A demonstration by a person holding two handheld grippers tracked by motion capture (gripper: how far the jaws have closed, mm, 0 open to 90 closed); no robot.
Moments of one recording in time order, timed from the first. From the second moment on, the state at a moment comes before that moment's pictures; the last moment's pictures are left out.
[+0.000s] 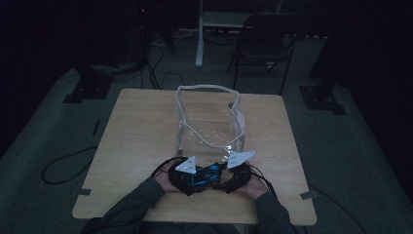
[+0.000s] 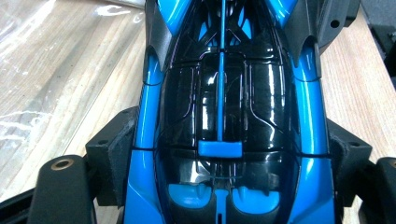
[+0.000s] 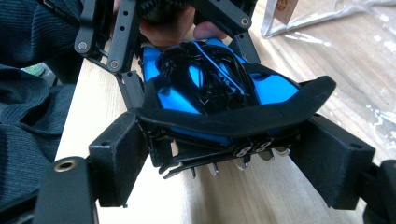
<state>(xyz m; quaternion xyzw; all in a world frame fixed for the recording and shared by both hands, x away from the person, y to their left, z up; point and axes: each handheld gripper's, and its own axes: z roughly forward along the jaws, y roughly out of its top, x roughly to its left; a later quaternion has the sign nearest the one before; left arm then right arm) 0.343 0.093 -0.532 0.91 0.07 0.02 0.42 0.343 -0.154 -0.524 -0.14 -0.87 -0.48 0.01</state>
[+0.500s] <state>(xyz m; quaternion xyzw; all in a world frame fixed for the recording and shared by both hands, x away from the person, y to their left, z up) 0.345 0.094 -0.530 0.90 0.06 0.01 0.43 0.343 -0.156 -0.520 -0.13 -0.86 -0.50 0.01</state>
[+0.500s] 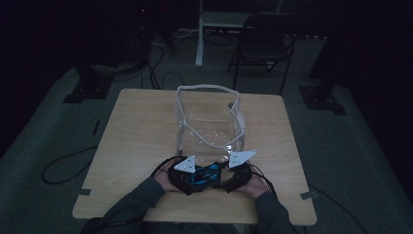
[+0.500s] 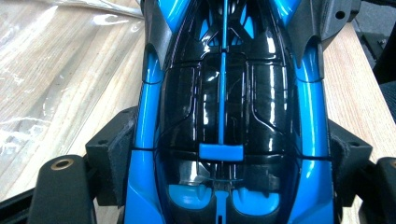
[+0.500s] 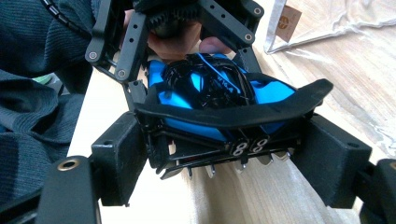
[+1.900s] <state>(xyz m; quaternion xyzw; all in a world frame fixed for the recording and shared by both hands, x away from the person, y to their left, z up) 0.351 0.107 -0.522 0.88 0.11 -0.02 0.46 0.330 -0.163 -0.488 -0.13 -0.85 -0.51 -0.04</state>
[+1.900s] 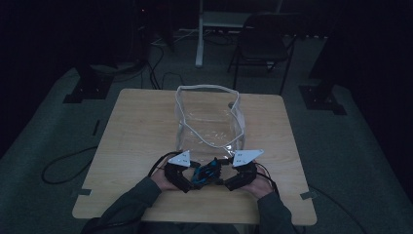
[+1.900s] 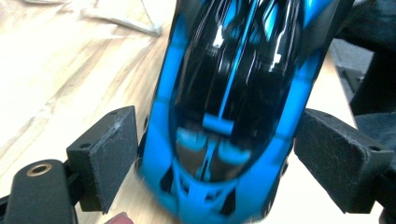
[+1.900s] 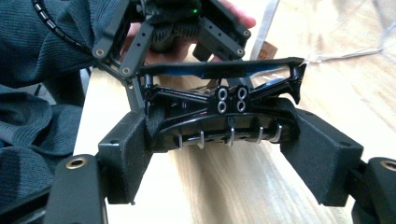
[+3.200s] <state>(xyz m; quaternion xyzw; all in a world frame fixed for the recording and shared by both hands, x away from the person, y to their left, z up) 0.356 0.132 -0.542 0.87 0.18 0.00 0.45 0.308 -0.168 -0.450 -0.12 -0.84 -0.51 -0.13</state>
